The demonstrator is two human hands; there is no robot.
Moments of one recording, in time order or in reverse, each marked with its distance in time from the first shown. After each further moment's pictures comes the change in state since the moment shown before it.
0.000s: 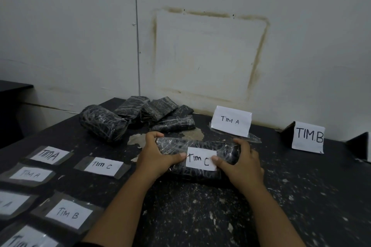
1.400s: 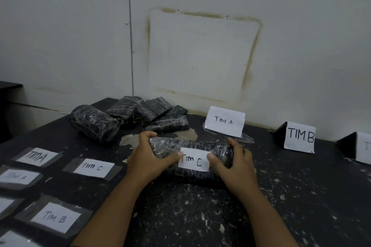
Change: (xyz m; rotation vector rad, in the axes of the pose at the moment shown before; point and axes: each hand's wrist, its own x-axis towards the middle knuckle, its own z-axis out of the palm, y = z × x) left_hand -0.008 -0.001 0.000 0.161 0.028 0.075; right_hand -0.010 0.004 -0.006 0.039 -0.026 -0.079
